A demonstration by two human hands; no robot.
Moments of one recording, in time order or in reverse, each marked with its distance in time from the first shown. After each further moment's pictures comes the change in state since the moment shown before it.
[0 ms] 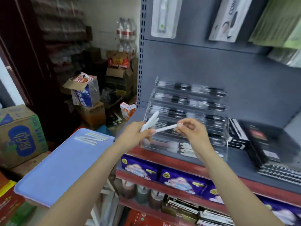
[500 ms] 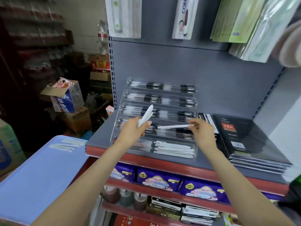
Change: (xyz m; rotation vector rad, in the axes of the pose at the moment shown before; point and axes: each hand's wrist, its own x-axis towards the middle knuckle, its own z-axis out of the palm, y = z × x) left_hand 0.036 0.048 0.078 0.114 0.151 -0.023; right_hand 0.023 0.023 -0.128 -0.828 0.271 -0.130
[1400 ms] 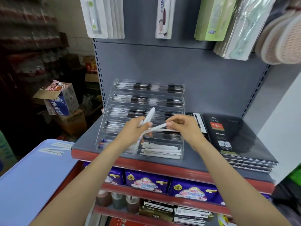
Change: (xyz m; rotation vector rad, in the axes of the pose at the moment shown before) left_hand 0.011 0.030 0.035 -0.159 -0.218 0.032; right_hand 0.002 -0.017 -0.027 0.623 -0.322 0.027
